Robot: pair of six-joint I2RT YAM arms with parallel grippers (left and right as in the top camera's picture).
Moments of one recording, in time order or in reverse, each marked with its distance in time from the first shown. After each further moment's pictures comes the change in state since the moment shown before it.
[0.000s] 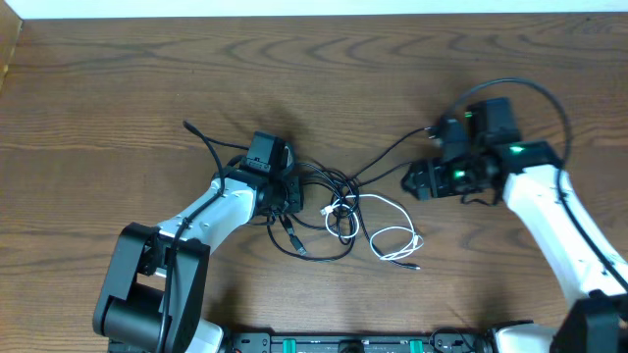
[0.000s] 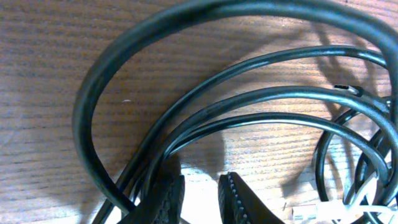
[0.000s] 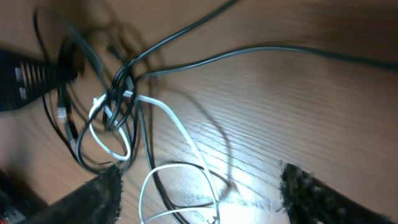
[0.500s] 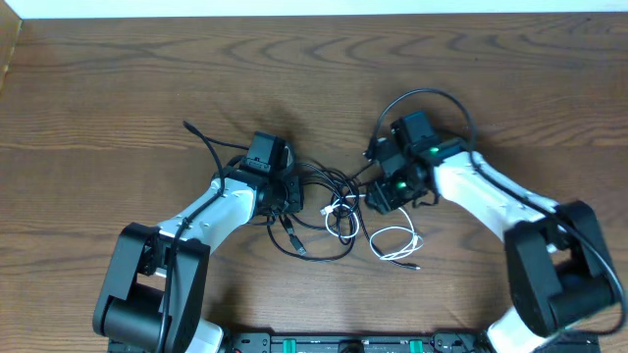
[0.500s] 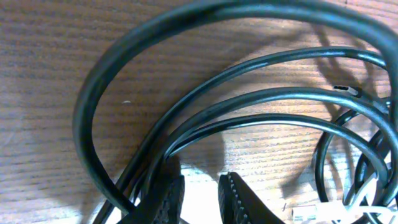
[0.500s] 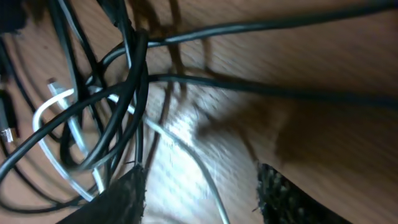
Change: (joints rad) left arm 0.000 0.000 0.000 0.002 0.000 0.000; right arm 0.228 0.290 0.000 0.206 0.066 -0.098
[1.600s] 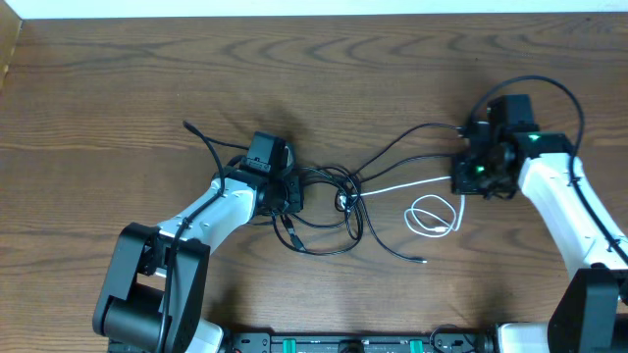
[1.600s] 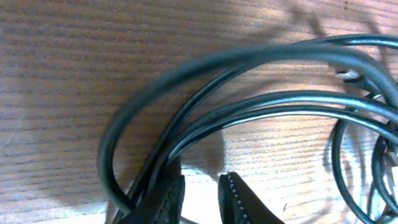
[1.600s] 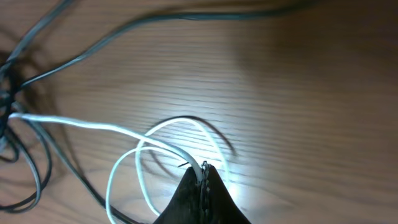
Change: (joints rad) left arm 0.000 0.000 0.000 -0.001 -0.003 0.000; right arm -0.388 -0.227 0.024 -0.274 0.149 0.120
